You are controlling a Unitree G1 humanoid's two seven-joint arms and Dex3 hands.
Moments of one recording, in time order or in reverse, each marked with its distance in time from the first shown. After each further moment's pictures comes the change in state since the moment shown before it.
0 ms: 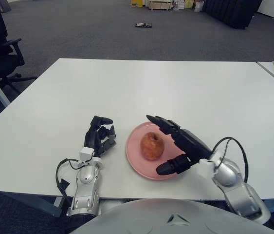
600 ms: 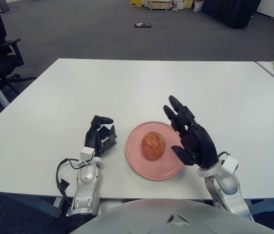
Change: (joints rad) left arm -0.002 -0.003 -0.002 0.001 0.002 -0.007 0.003; right arm 0.101 0.321 -0.113 0.113 0.551 -0.093 -0.119
